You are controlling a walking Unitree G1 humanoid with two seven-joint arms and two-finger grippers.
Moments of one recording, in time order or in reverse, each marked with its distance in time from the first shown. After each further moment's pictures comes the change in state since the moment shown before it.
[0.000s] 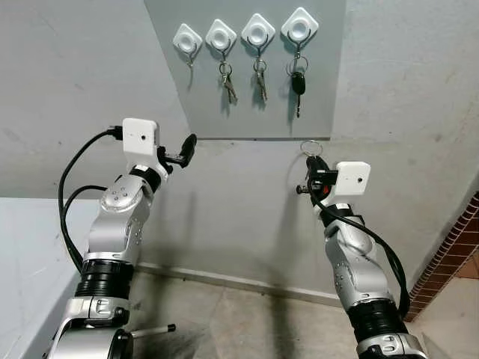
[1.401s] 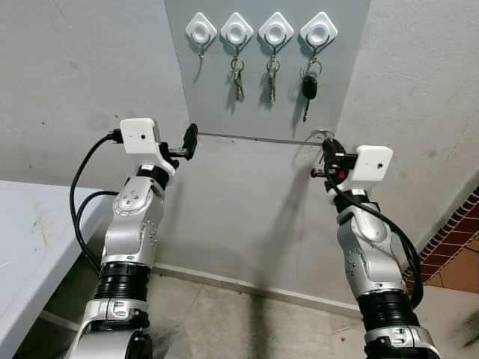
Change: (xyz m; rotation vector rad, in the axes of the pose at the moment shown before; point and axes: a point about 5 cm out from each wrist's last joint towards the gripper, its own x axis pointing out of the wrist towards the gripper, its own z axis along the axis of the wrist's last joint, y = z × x) left arm 0.003 -0.017 0.004 -0.152 -0.137 0.104; right arm 0.010 -0.019 0.036 -0.017 -0.097 -0.048
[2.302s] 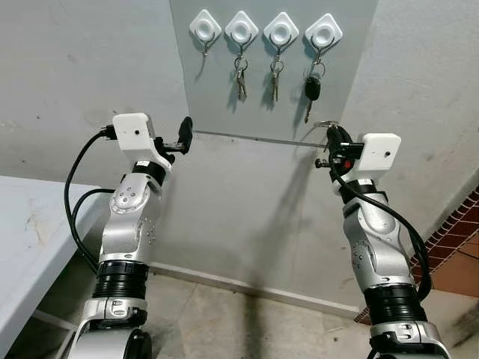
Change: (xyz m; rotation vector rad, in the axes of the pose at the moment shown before) left arm 0.003 0.005 0.008 0.013 -0.027 0.025; right arm 0.007 -0.001 0.015 -0.032 -0.035 0.031
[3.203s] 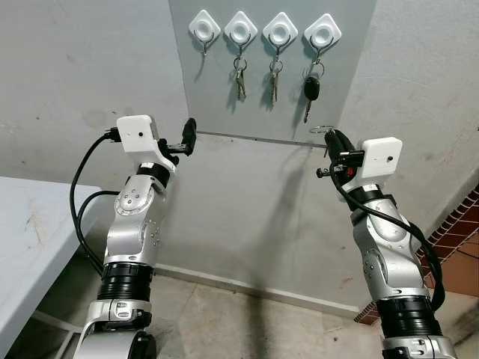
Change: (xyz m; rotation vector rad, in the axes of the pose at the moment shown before) left arm -0.003 -0.005 -0.007 -0.029 0.013 0.000; right arm -0.013 -0.005 0.005 -0.073 0.012 0.086
